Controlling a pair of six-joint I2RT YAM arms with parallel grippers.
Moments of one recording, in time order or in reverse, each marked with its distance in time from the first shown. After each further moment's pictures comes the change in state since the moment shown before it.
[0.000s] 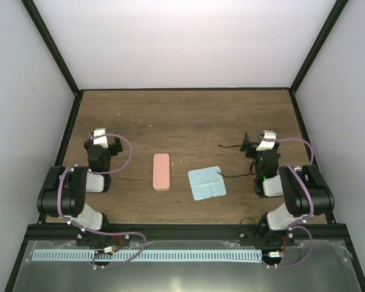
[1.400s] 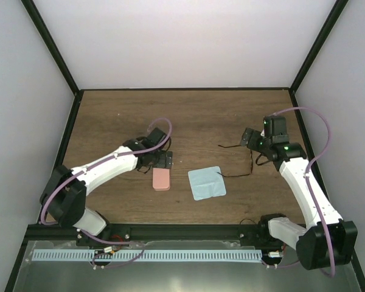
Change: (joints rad) left arm -0.690 -0.038 0.757 -1.769 -0.031 -0.499; right arm 0.066 -0.450 0.725 -1.870 -0.092 0.354
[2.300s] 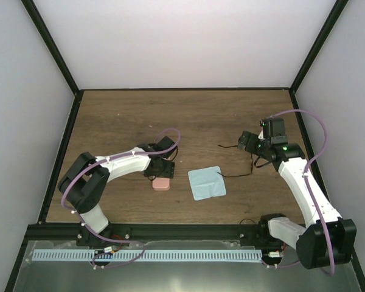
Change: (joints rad) left arm -0.040 0.195 -0.051 0.061 0.115 -0.082; right arm -0.001 0.008 -0.025 -0.031 -0.096 -0.001
